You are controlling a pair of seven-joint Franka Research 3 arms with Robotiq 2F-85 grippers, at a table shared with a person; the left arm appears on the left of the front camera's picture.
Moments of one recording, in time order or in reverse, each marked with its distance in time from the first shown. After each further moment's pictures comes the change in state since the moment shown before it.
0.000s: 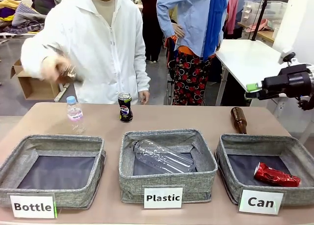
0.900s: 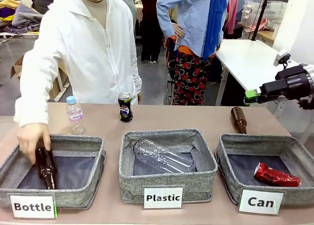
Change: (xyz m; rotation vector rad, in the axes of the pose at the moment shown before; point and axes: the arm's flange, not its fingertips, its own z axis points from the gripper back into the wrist) left arm 0.021 -0.102 0.132 -0.302 -0.353 -0.217; right arm -0.005 0.009 -0.009 -0.028 0.152 0.057
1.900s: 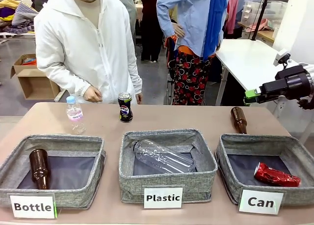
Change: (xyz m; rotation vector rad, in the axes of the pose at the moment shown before) left arm -0.085 0.056 -0.193 0.041 0.526 0.102; right arm 0.000 0.000 -0.001 0.001 0.002 0.001
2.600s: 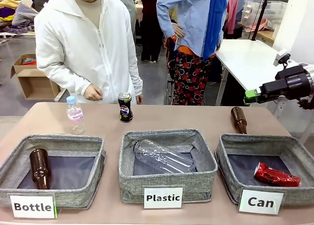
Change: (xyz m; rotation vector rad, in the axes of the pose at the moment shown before) left arm 0.009 0.001 -0.015 0.026 0.022 -0.018; right arm 0.000 0.000 0.000 0.000 0.000 0.000
